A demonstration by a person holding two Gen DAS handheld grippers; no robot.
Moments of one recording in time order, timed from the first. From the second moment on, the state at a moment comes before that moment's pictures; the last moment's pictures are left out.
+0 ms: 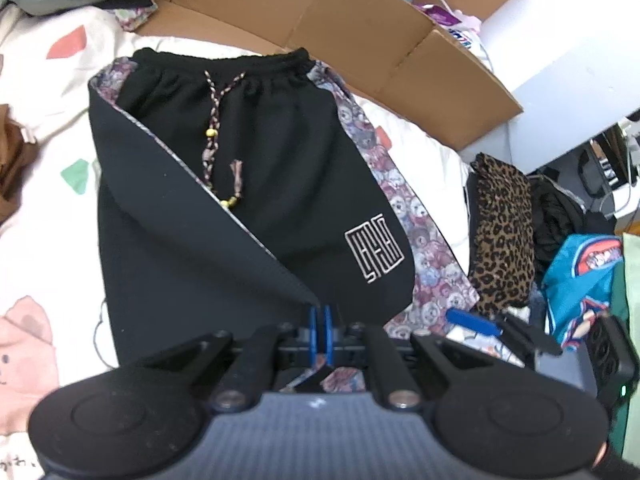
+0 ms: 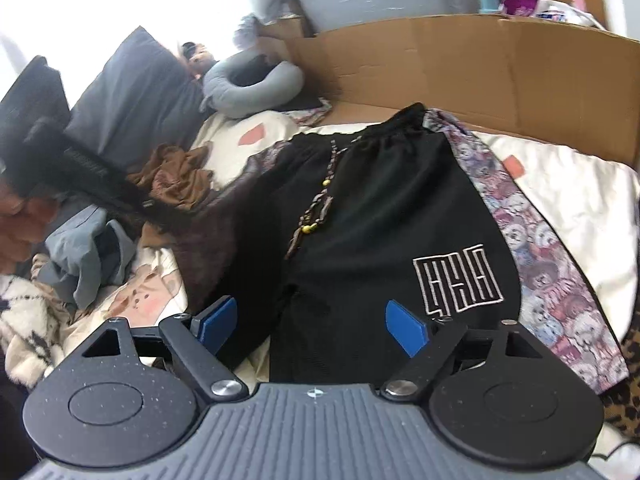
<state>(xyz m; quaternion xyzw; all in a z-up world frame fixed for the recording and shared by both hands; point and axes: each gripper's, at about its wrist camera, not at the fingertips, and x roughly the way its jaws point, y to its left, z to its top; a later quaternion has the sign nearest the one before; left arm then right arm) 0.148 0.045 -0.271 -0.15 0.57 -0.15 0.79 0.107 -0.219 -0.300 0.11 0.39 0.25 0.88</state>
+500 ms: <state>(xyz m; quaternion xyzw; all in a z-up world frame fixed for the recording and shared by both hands) 0.176 0.003 -0.313 -0.23 0.60 -0.16 0.75 0.132 -0.189 -0.319 0.12 0.40 0.30 0.86</state>
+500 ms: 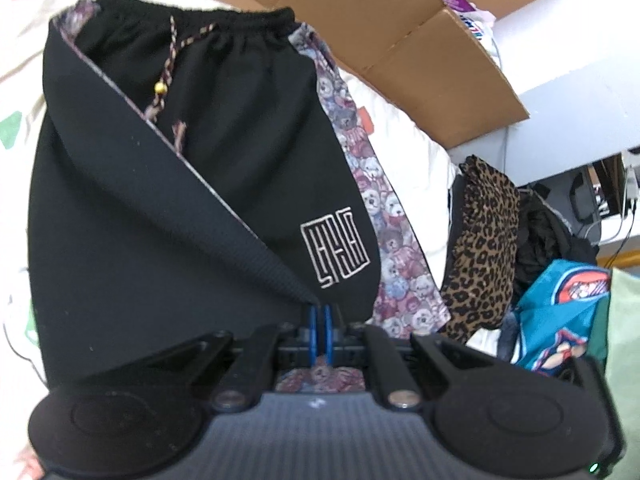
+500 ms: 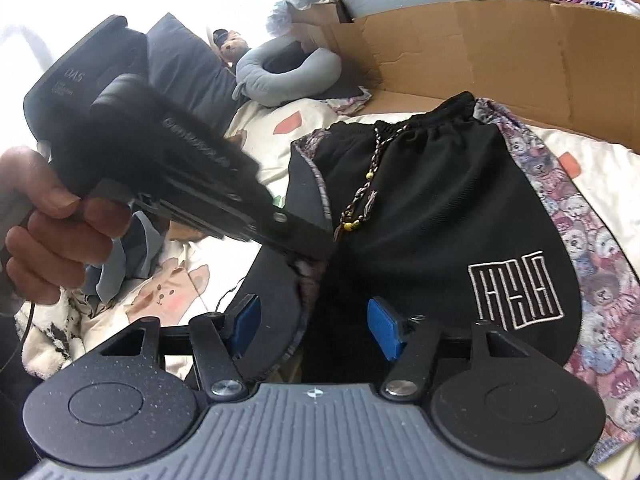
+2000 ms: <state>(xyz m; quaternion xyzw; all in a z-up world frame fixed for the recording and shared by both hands) 0.145 0.056 -0.357 -0.13 0.59 -0.11 0.79 0.129 -0.245 -0.340 0.18 0.41 0.17 0.88</state>
